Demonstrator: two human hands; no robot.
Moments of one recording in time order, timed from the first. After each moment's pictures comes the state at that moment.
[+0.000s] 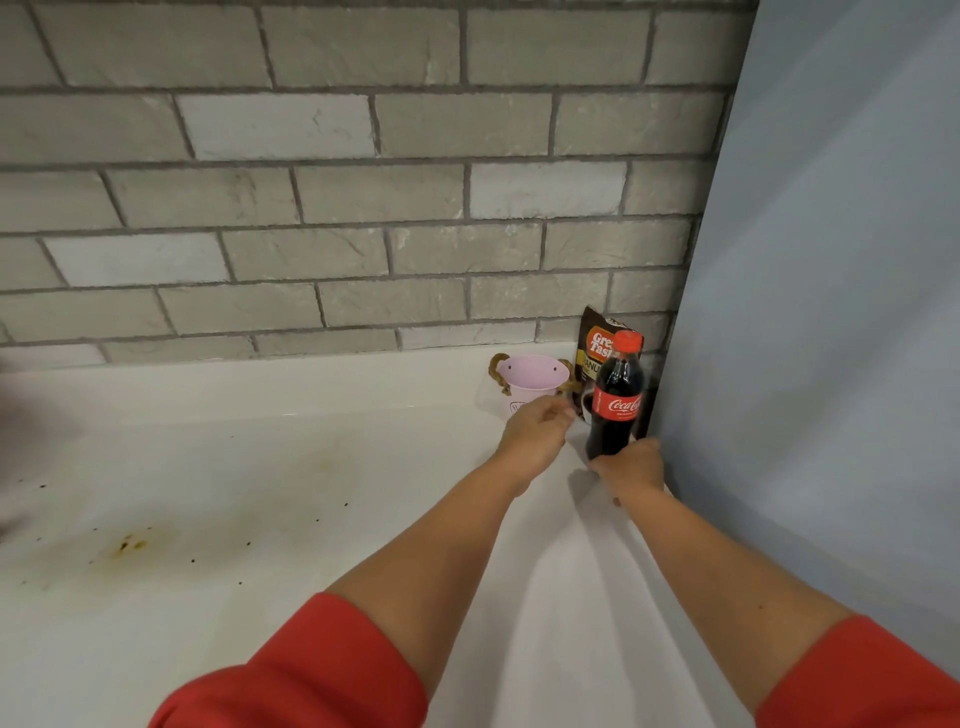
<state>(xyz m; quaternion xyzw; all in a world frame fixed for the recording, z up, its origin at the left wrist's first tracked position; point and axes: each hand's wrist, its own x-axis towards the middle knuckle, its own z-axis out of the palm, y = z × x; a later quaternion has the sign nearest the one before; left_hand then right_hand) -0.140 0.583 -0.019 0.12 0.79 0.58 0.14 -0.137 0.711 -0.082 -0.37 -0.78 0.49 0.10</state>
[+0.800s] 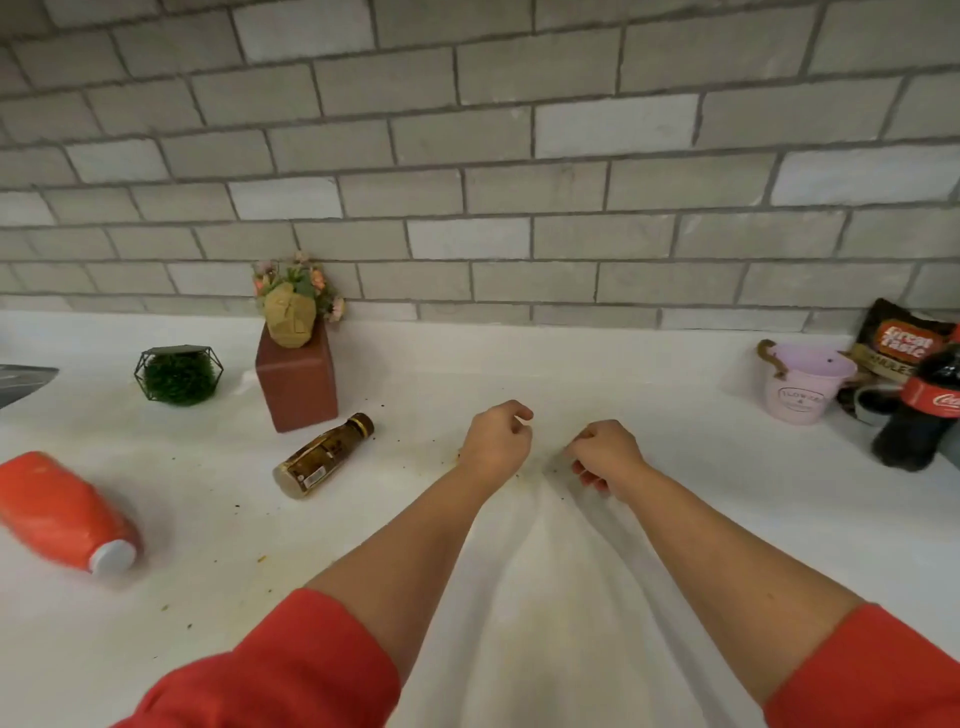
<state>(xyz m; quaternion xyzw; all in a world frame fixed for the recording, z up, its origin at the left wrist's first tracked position) -0.102 0.221 -0.030 0.00 0.91 0.41 -0.06 -0.112 0.361 -0.042 -0.12 -0.86 0.48 -0.07</state>
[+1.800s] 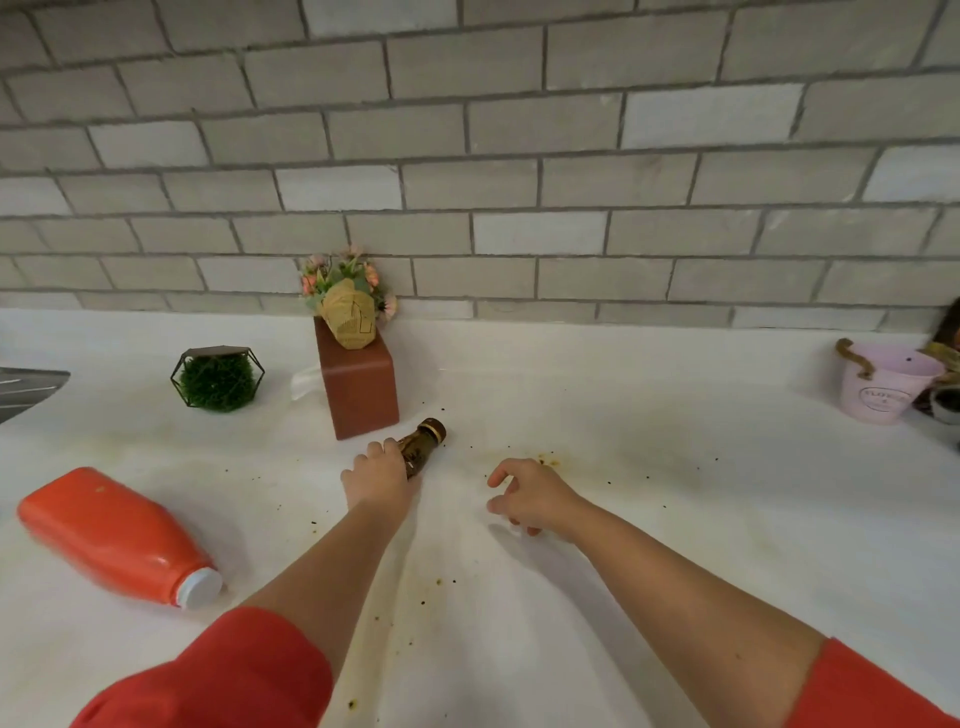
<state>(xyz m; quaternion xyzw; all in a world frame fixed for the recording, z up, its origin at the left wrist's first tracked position) -0.122 -0.013 -0.091 -0.13 0.99 0.05 -0.05 -0.097 0.178 -0.064 0.04 -0.88 0.43 -0.18</state>
